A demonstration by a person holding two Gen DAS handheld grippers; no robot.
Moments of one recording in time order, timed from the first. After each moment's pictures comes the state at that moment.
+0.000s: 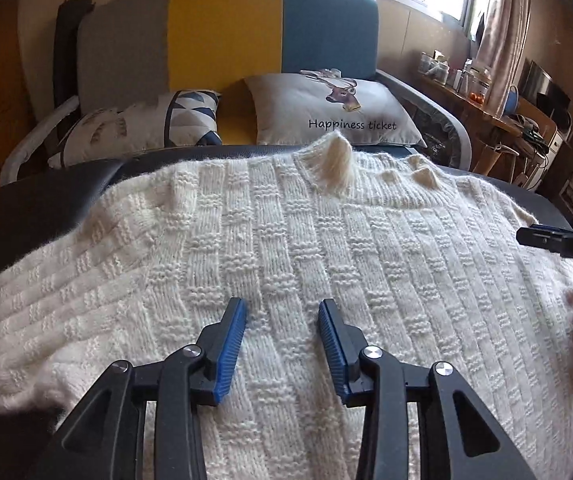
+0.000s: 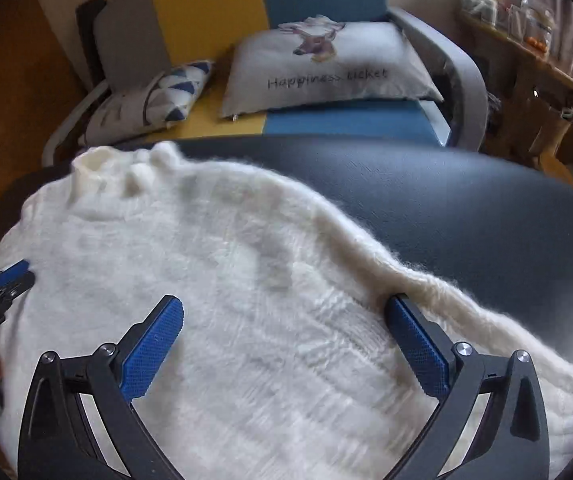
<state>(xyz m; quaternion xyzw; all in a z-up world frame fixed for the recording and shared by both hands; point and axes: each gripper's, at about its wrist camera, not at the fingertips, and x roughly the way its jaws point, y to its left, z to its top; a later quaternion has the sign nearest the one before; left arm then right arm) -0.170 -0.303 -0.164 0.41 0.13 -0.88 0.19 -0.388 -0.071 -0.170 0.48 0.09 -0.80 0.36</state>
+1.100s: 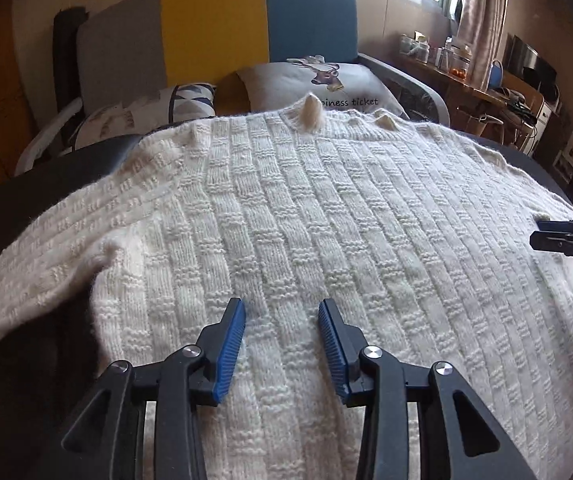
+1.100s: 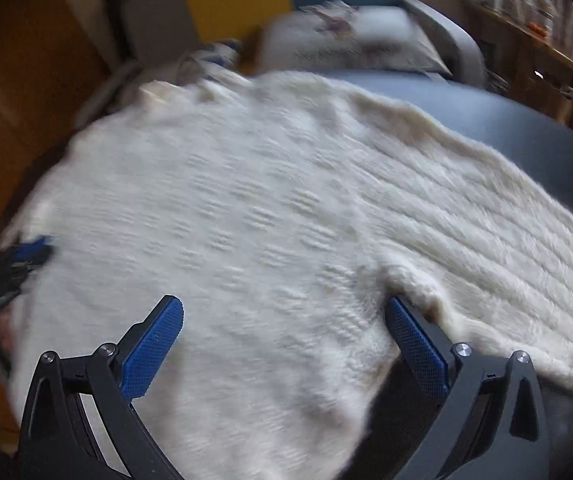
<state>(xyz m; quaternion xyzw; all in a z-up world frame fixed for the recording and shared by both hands) -0.099 -0.252 -0.155 0.43 0.11 -0.88 0.18 -0.291 -0.017 -0.175 0.50 0.10 -0.77 0.39</state>
